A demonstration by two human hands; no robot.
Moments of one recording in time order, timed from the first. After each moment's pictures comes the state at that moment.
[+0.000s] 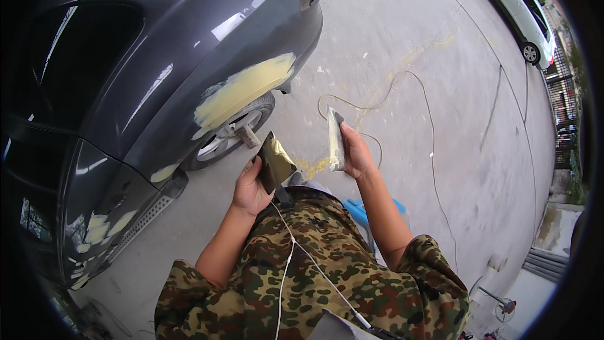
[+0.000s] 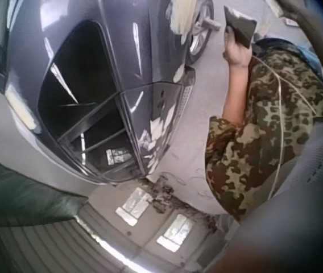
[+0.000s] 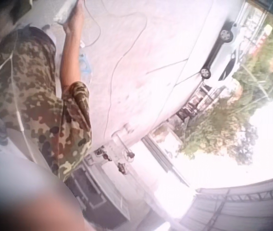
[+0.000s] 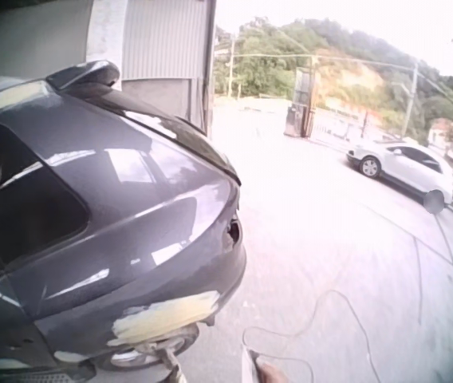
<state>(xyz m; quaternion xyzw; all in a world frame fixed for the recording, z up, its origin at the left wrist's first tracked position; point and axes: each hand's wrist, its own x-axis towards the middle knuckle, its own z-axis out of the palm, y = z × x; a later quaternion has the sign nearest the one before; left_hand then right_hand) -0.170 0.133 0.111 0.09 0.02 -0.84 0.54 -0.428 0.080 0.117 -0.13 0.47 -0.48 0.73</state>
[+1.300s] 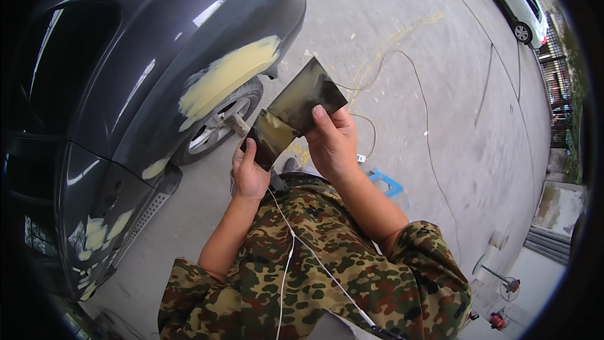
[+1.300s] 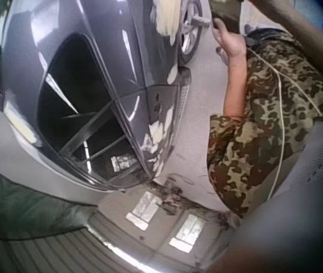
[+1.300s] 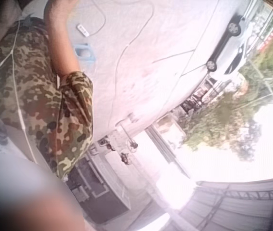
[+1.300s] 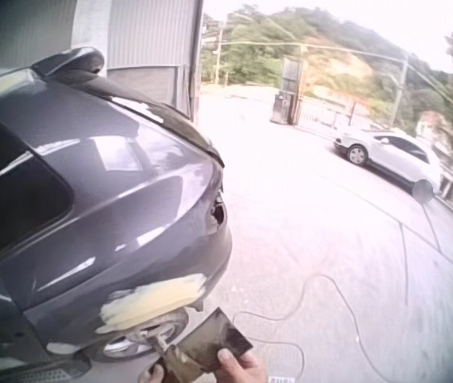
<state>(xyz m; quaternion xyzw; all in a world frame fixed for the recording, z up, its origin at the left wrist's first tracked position) -0.193 0.114 0.117 0.28 -0.14 -0.73 0.60 -0.351 0.075 0.200 -0.22 0.28 -0.67 0.65</state>
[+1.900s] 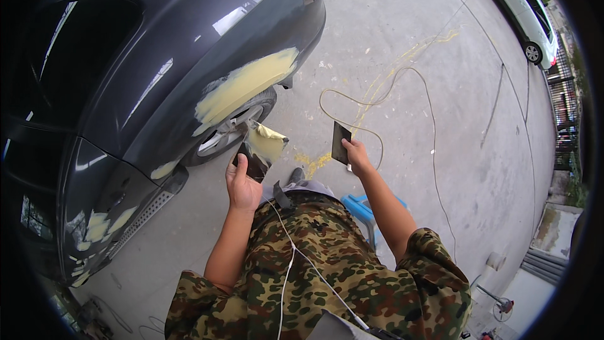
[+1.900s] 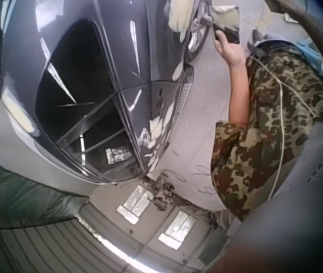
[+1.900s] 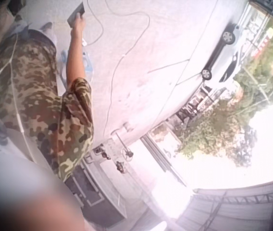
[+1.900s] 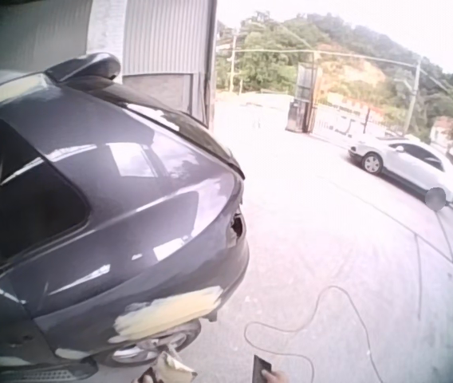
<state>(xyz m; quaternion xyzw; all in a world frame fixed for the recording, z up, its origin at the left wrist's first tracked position) -0.163 0.140 0.097 0.33 -0.11 -0.66 0.67 -0.489 0.110 -0.047 -0.23 0.72 -0.34 0.56</state>
